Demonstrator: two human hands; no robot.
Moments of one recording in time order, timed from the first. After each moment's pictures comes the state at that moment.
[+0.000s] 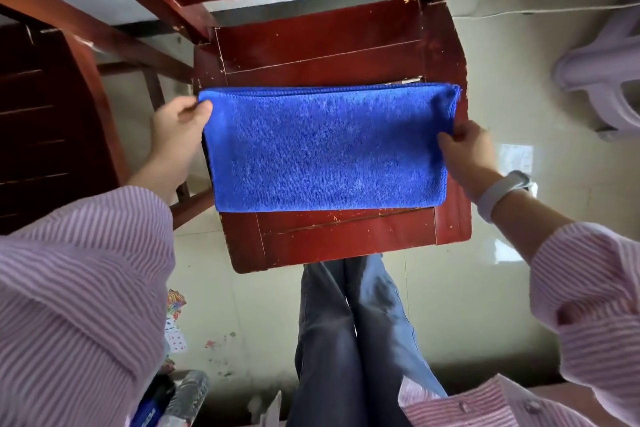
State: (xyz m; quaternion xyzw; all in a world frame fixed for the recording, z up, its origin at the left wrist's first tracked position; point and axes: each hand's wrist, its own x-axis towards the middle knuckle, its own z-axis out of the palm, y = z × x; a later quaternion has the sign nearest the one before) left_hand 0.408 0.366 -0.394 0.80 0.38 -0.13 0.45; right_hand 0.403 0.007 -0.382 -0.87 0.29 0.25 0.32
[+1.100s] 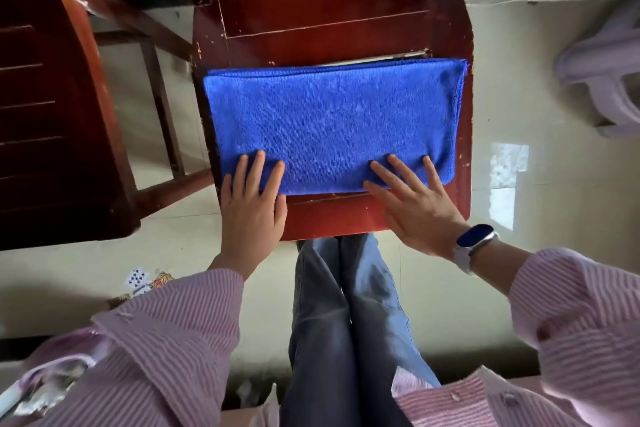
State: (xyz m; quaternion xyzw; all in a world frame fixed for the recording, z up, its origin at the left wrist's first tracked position) left_hand 0.250 0.291 -0.391 0.97 -0.02 -0.21 0.10; right_hand 0.292 0.024 -0.379 -0.91 -0.33 0.25 0.00
